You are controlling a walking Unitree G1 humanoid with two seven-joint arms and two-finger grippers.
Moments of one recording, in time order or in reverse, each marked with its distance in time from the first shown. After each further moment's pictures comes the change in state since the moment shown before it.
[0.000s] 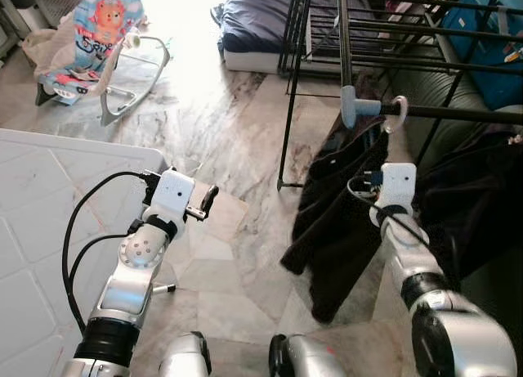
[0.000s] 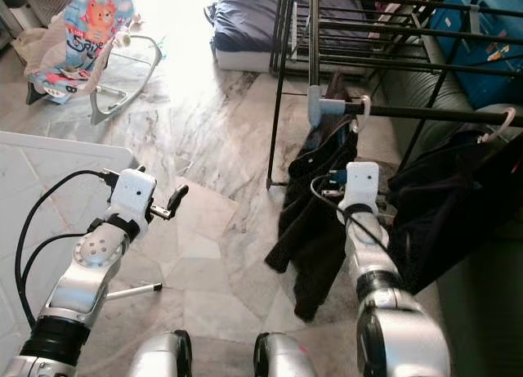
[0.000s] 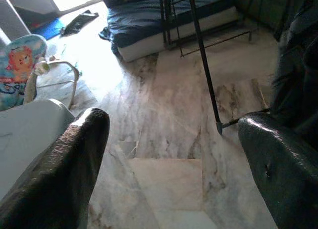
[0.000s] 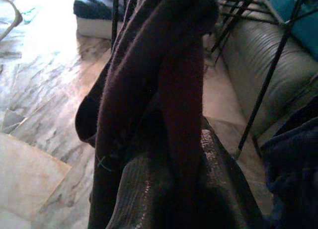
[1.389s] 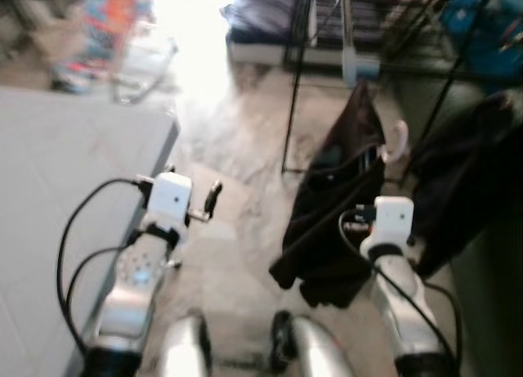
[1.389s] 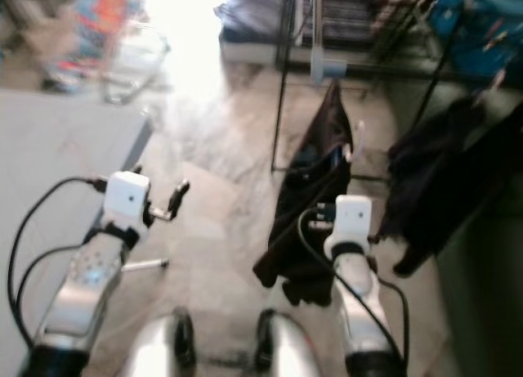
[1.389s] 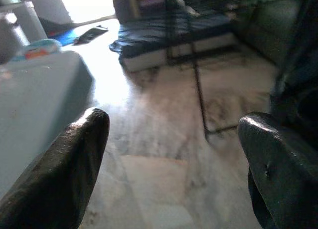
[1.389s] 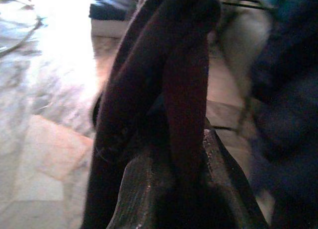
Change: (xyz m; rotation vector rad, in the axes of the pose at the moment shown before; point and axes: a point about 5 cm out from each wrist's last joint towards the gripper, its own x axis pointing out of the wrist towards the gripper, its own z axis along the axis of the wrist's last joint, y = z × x) left arm -0.023 -0.014 0.014 -0.098 -0.070 0.029; right arm -0.068 0.028 -0.008 0.030 -0.001 0.005
